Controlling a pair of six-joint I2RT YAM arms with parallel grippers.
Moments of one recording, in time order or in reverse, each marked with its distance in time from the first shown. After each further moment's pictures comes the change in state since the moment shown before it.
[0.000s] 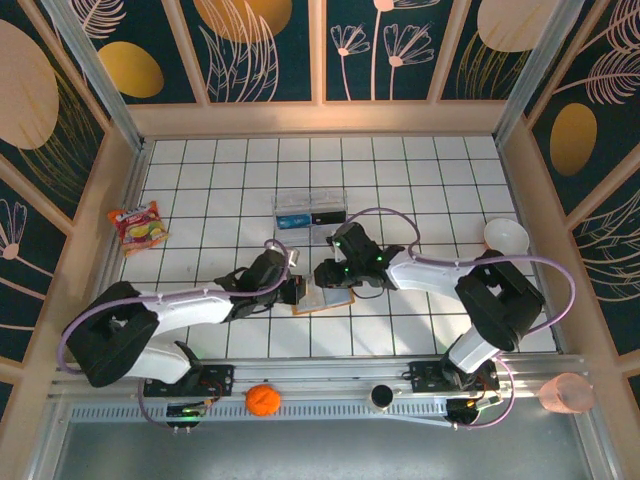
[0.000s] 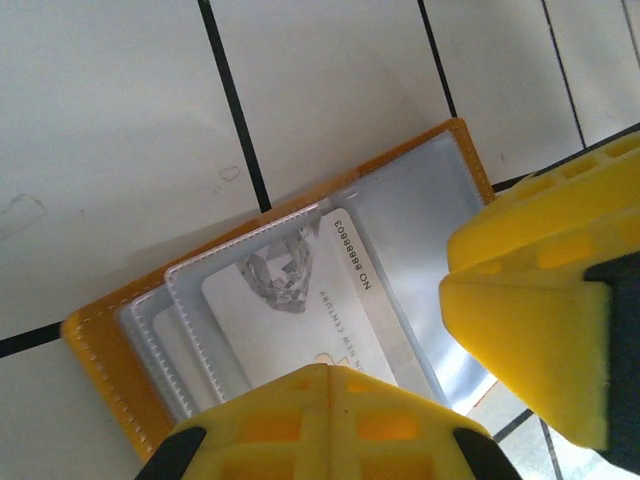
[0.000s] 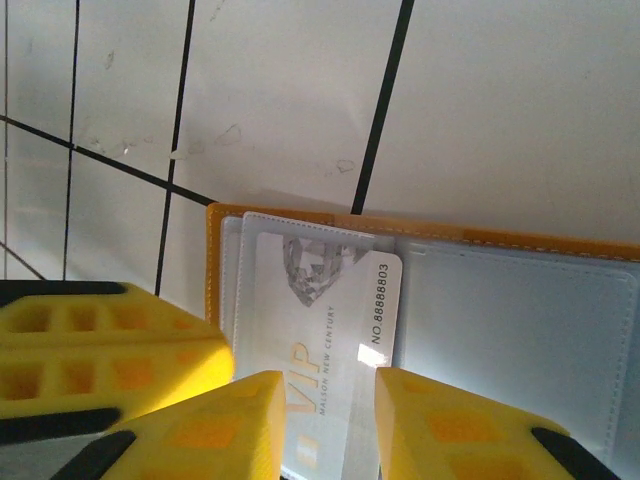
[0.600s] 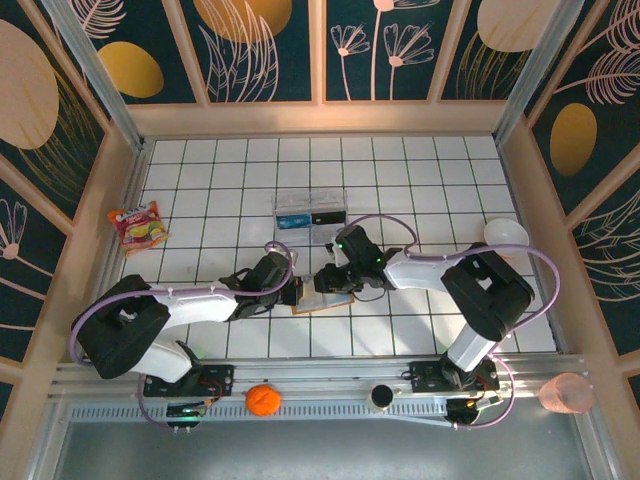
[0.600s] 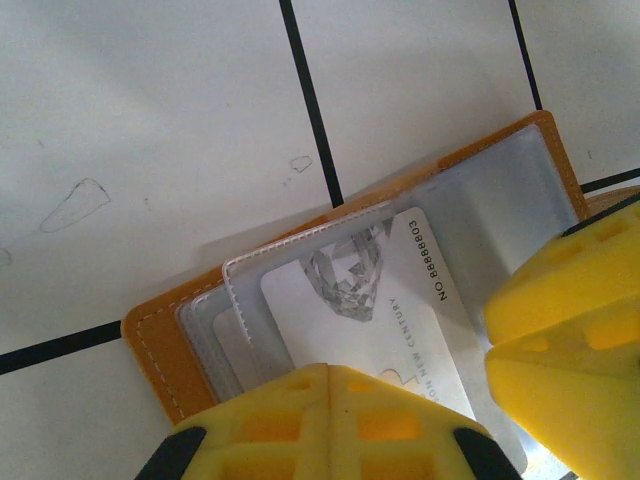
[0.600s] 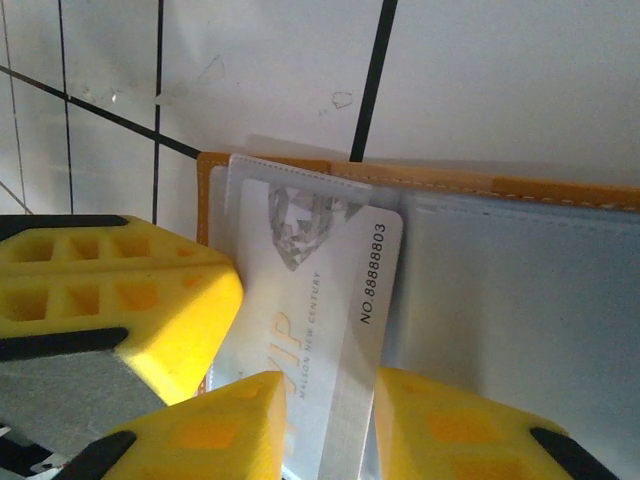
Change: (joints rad) left arm -0.001 0.041 -0.010 0.003 -0.061 0.000; right arm -0.027 0.076 -0.034 0.074 -0.140 0.007
